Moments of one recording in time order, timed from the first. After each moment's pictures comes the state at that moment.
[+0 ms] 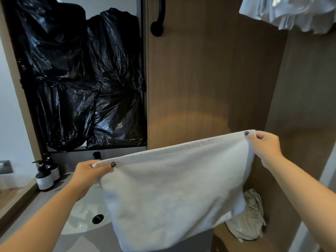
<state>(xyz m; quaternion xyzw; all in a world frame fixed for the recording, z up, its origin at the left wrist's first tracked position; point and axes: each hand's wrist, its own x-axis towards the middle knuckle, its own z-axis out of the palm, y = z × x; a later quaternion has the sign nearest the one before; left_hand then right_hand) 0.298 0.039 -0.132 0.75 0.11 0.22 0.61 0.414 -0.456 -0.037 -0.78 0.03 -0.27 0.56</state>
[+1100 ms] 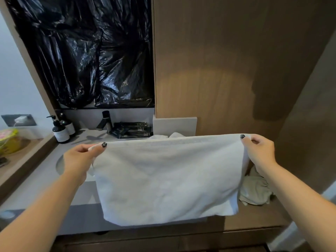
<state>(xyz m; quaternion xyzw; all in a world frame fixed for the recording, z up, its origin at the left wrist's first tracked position) 0.270 0.013 -0.201 0.64 0.32 0.31 0.62 0.460 -0.460 -0.187 -0.79 0.00 -0.18 0.58</state>
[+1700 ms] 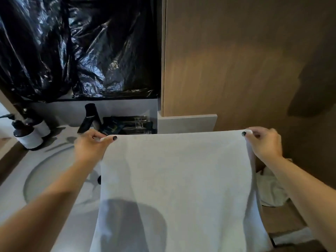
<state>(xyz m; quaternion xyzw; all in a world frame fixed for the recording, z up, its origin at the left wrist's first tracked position) 0.469 0.107 -0.253 0.81 0.35 0.28 0.39 0.619 -0.364 -0.229 -0.93 -0.01 -0.20 0.31</state>
